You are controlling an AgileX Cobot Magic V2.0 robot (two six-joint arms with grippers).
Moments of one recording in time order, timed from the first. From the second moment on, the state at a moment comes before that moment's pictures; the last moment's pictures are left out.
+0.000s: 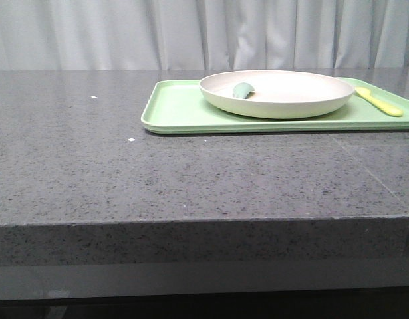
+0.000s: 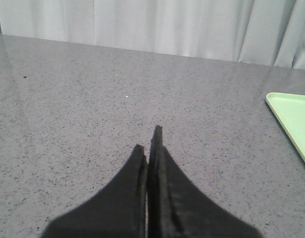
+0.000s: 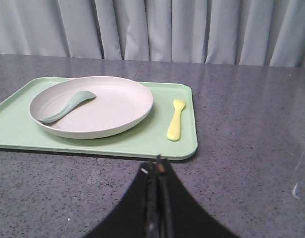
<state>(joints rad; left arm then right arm) 0.02 0.31 -0.50 0.04 0.46 -0.12 0.10 0.18 -0.32 0.01 0.32 0.03</state>
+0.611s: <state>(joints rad) 0.02 0.00 -0.11 -0.03 0.35 -0.04 0.10 0.18 -0.32 0.01 0.32 0.03</state>
